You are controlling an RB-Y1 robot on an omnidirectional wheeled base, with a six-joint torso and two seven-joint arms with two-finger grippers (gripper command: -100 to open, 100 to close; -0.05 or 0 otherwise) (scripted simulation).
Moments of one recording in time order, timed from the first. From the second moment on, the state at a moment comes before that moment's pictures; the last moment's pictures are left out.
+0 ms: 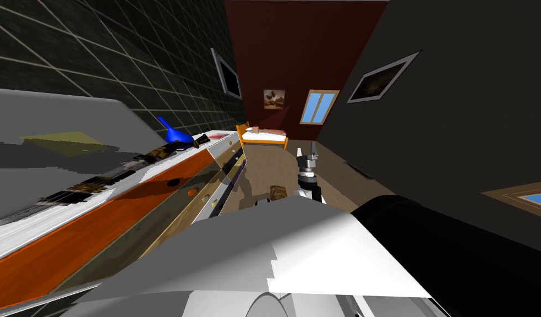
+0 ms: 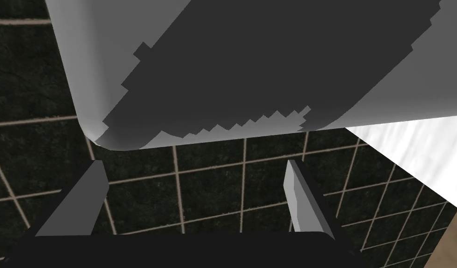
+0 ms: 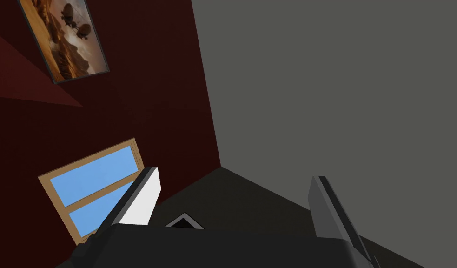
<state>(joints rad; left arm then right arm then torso) -0.20 1.58 0.56 -1.07 0.39 1.08 0.61 0.52 -0.02 0.04 -2.33 -0.12 -0.56 0.01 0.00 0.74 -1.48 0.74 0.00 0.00</state>
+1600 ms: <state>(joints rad) -0.25 1.71 0.56 -0.87 0.33 1.24 0.80 0.52 -0.02 0.04 -2.33 -0.12 -0.56 0.01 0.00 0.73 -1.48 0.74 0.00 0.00</state>
